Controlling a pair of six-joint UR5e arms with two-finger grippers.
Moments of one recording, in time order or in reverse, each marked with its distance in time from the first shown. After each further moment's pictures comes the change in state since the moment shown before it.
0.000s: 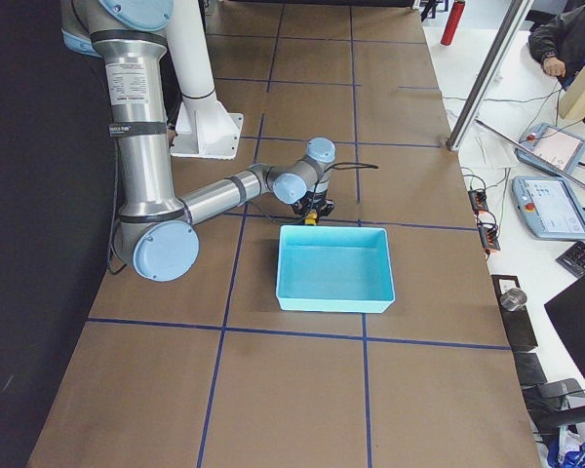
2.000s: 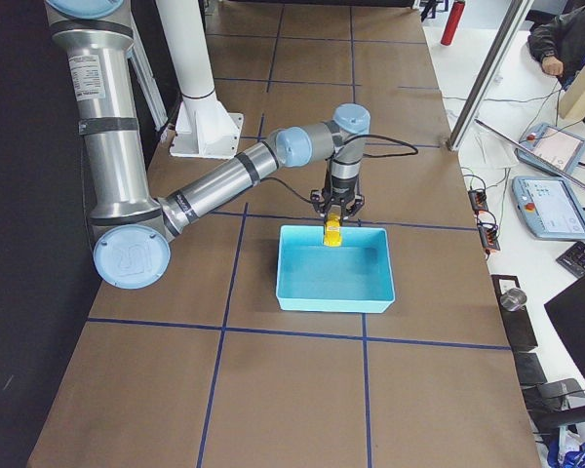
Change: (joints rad) left arm 0.000 0.002 -0.004 -0.001 -0.001 0.002; right arm 0.392 0.008 0.157 -0.495 0.080 -0.409
